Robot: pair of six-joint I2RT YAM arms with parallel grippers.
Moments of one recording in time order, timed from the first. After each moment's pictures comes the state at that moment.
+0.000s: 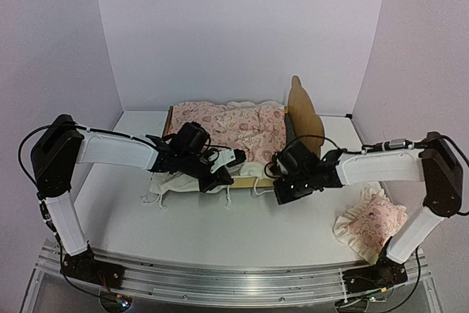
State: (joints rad) left arm -0.84 1.81 1.15 -0.11 0.37 0.45; right arm 0.86 1.65 0.93 -0.36 0.15 0.46
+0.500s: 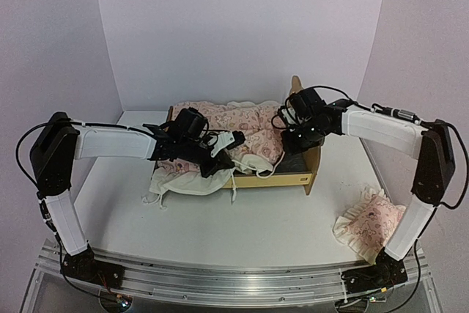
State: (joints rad) left arm -0.80 1.81 1.25 -0.12 0.35 0.41; right arm 0.62 1.72 1.43 -0.66 0.06 0.19
